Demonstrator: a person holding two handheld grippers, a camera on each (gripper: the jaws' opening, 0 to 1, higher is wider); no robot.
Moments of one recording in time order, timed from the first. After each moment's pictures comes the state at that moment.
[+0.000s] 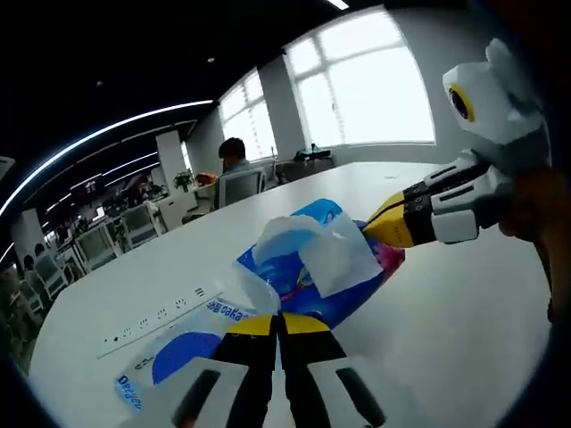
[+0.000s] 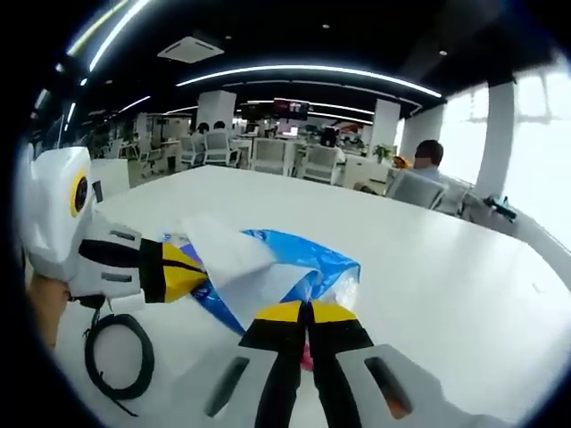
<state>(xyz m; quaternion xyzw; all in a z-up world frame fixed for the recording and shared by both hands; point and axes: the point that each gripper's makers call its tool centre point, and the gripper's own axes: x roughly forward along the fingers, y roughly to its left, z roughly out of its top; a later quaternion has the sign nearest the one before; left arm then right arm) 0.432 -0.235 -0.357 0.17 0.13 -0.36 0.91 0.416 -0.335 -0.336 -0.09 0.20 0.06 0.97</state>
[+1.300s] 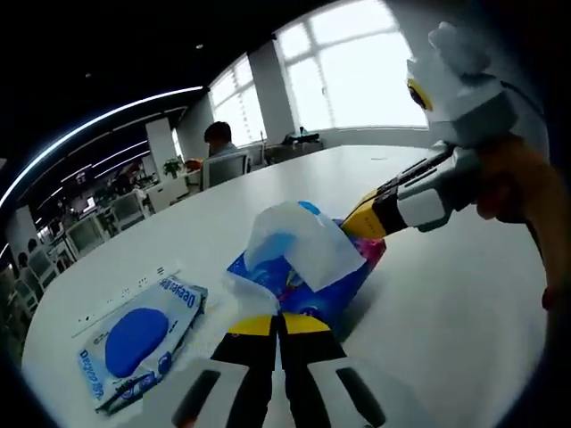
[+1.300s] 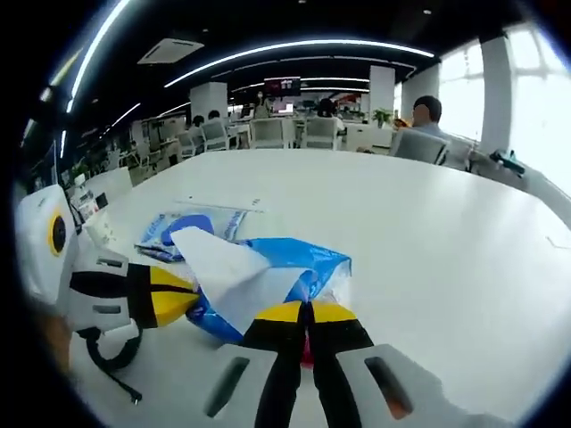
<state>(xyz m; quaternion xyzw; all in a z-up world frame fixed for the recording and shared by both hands) 0.394 -0.274 -0.401 0.19 0.17 -0.37 0.89 0.396 -0.377 -0.390 -0.02 0.27 0.07 0.96</state>
